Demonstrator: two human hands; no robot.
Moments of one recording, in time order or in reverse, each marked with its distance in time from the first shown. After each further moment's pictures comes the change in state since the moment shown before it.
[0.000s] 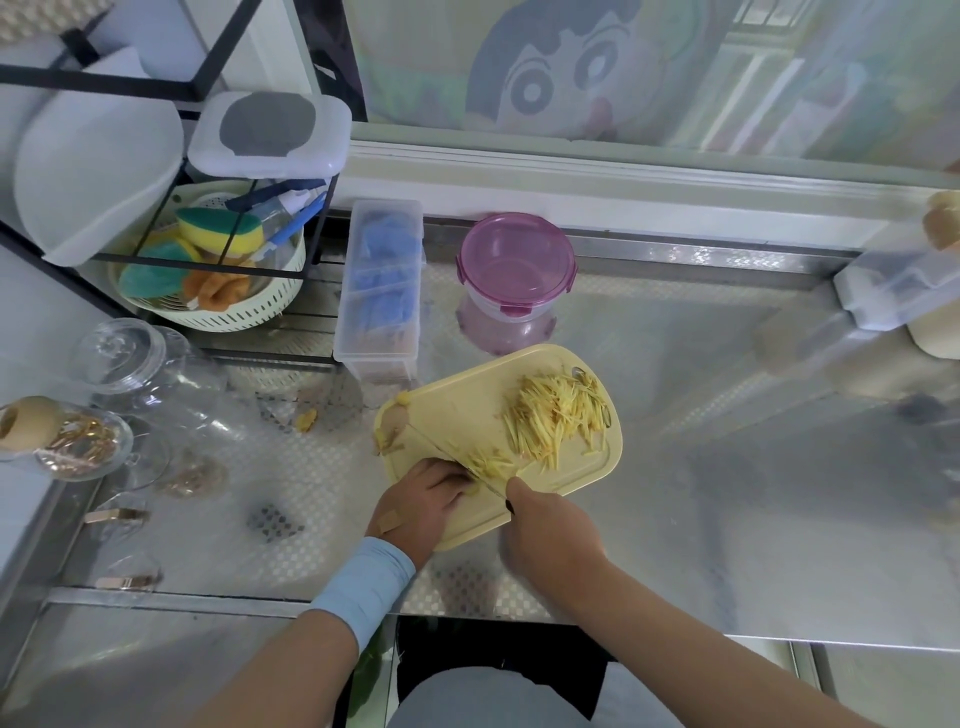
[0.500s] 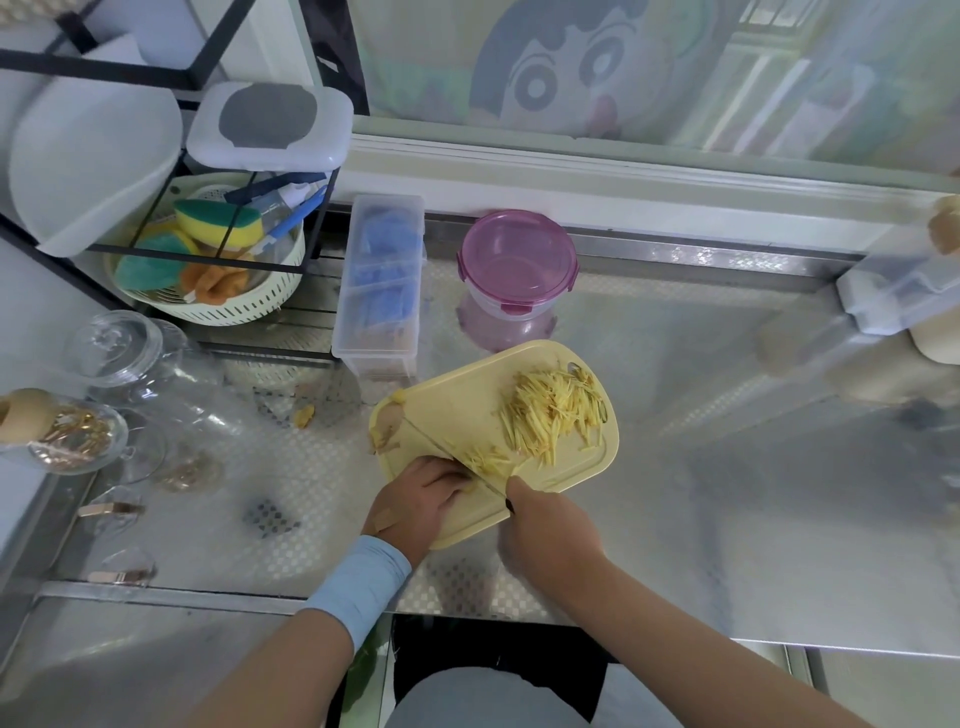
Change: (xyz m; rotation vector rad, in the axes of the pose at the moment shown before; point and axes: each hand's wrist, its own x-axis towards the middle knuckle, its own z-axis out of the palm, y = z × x) left_hand 0.001 0.004 -0.002 -0.045 0.025 -0.043; right_hand 0.001 0.003 0.000 0.008 -0.003 0.005
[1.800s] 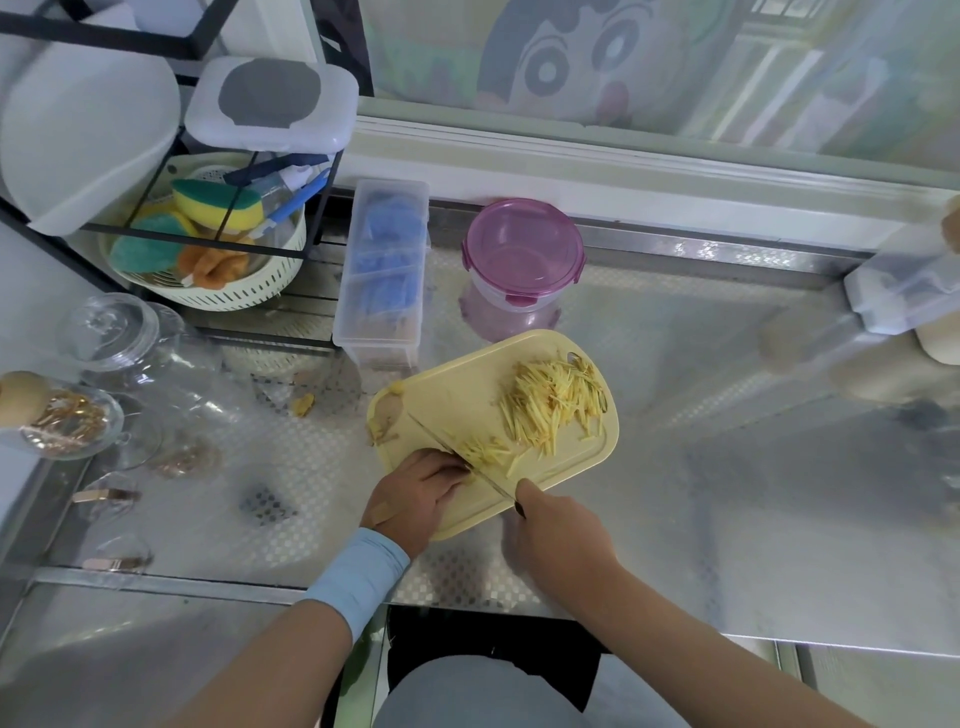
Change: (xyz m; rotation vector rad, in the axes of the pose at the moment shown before) left_hand -0.002 -0.007 0.006 0.025 0.063 0.039; right_hand -0.013 0.005 -0.006 -0.017 0.003 -0.018
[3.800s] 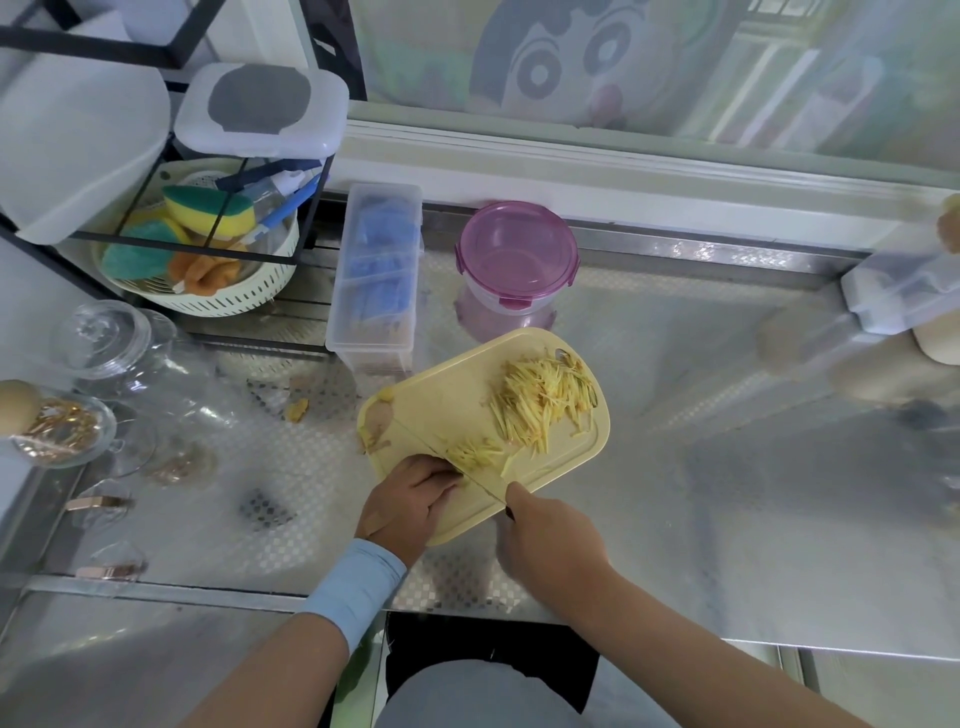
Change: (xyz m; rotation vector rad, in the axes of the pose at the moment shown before) left_hand -0.004 0.003 0.002 -0.005 0.100 -0.050; right_hand 0.008 0.005 0.014 -0.017 0.044 -0.030
